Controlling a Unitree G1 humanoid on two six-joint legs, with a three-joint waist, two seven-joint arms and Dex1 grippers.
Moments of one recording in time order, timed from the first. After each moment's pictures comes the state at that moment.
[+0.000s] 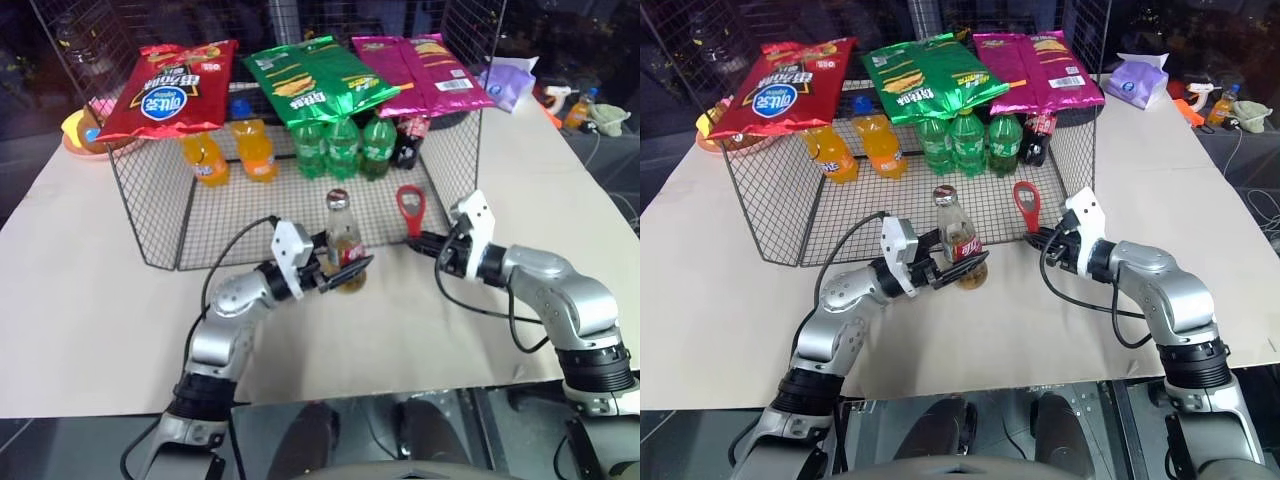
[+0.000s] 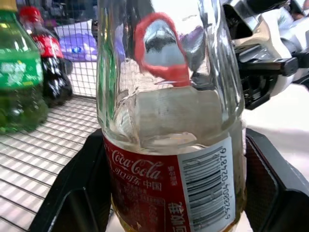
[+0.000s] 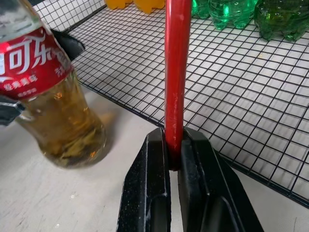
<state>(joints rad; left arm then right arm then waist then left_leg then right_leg) -0.28 0.33 -0.09 -0.04 -0.34 0.02 -0.89 -0.41 -0.47 0.03 -0.20 0.50 0.77 0.69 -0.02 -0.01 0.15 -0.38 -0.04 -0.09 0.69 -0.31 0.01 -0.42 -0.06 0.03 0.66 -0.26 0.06</state>
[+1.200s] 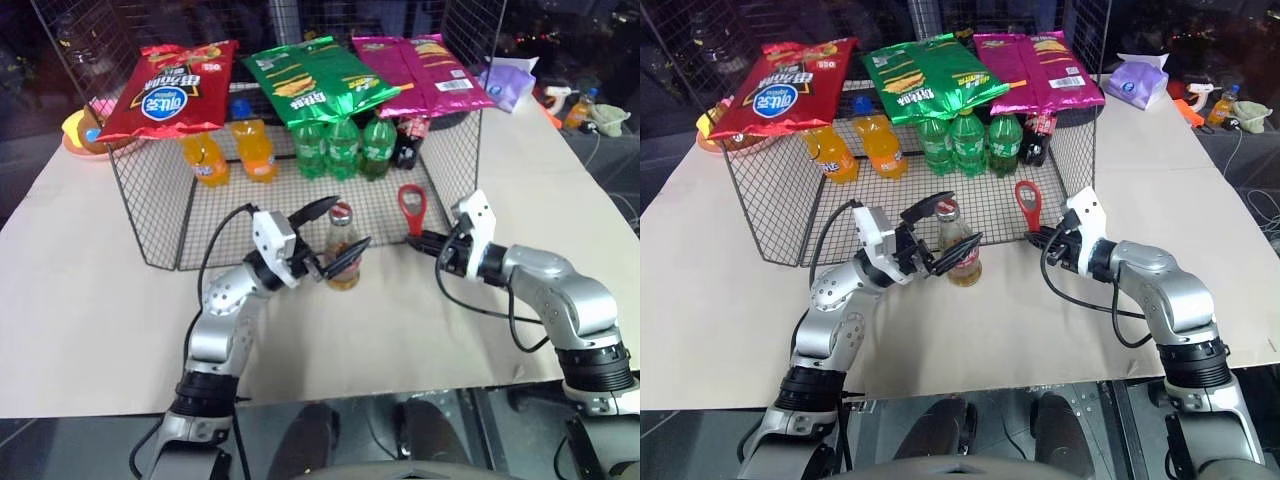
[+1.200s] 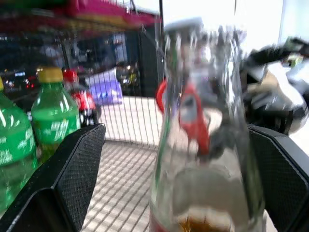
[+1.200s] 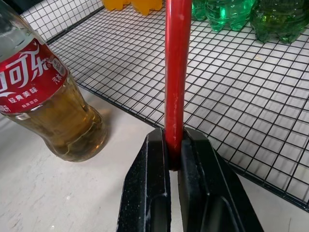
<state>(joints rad) -0.28 0.30 -0.03 -0.07 -0.42 -0.09 -0.87 -0.41 -0.47 0.03 -0.19 0.49 0.76 0.70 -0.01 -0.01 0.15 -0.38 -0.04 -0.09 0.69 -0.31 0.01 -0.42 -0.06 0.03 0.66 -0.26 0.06</state>
